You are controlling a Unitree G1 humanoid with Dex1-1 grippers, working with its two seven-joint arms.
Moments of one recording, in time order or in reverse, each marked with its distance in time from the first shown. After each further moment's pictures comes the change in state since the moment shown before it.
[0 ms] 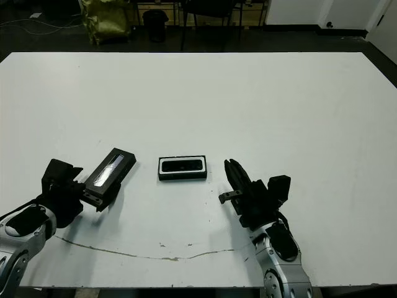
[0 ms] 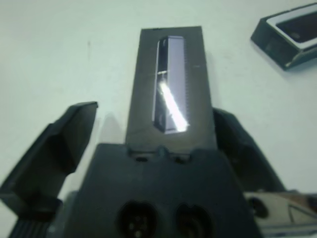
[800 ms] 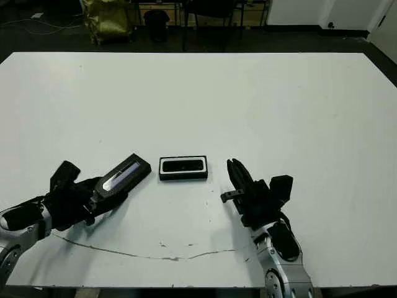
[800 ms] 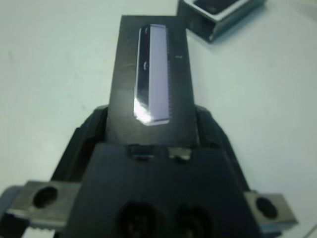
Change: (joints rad) left arm -0.037 0.214 -0.088 0.073 -0.029 -0.164 -0.310; right arm -0.001 0.003 -0.013 0.001 -0.009 0.000 -0.005
